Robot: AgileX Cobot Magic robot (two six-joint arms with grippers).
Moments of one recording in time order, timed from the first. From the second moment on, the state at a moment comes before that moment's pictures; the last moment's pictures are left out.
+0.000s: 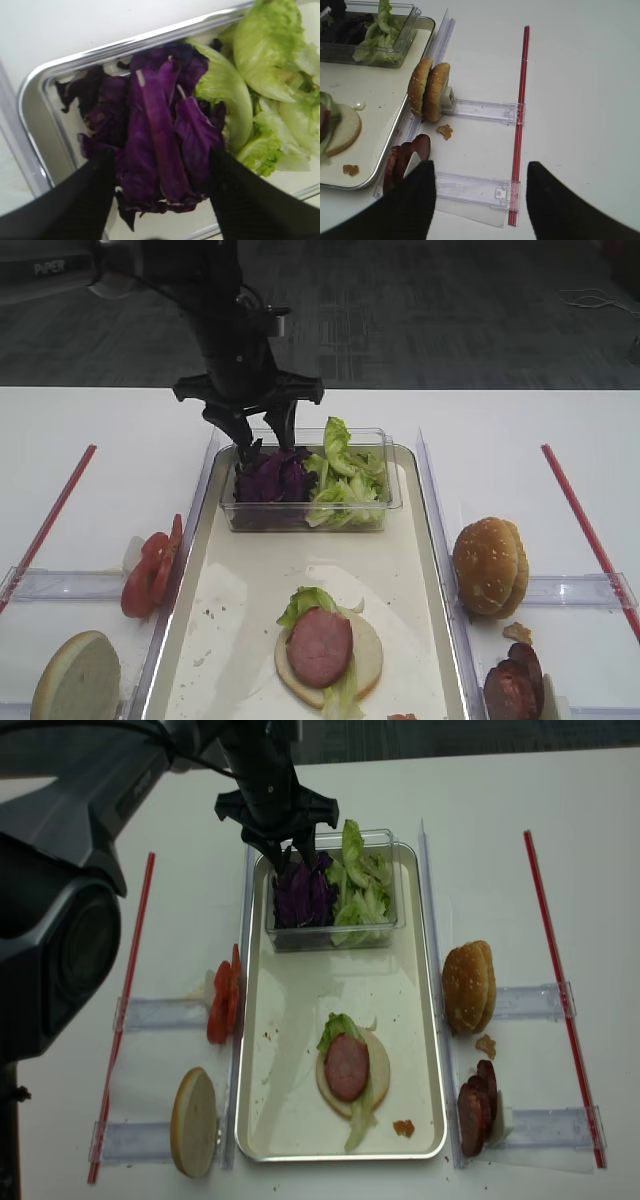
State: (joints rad) left arm -0.41 2.24 -2.03 -0.16 1.23 -0.10; right arm 0.07 -0.02 -0.47 0.12 1.15 -0.08
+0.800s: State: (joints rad) left arm -0.42 2.35 -2.05 -0.17 1.23 -0.11; right arm 0.07 -0.02 -0.47 0.12 1.15 -0.08
